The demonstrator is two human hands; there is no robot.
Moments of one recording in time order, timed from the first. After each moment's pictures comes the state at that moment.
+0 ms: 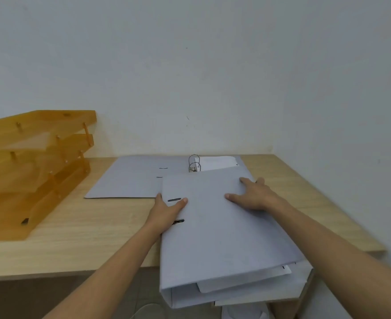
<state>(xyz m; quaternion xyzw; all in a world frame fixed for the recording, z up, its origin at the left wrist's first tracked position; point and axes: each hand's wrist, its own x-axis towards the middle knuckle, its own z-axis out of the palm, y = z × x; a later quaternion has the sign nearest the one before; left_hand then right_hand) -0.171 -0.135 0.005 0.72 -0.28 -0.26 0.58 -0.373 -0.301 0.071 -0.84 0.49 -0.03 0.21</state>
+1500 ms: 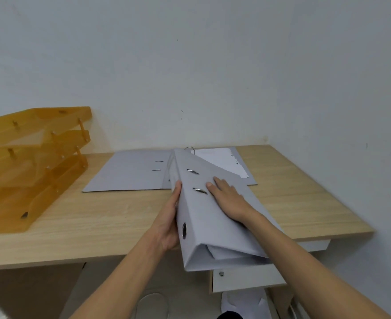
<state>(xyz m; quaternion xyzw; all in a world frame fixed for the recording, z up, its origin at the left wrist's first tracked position) -0.253 -0.111 0.028 0.43 -0.17 -0.56 0.68 -0.368 -0.246 0.037 -0.84 0.38 -0.13 0.36</state>
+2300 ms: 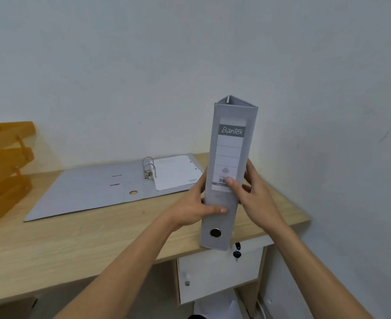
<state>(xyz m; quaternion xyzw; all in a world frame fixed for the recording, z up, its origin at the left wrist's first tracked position) -0.341 -0.193 0.069 0.52 -0.61 -0.39 0.45 -0.516 -0.250 0.077 -0.74 0.23 -0.47 0.42</state>
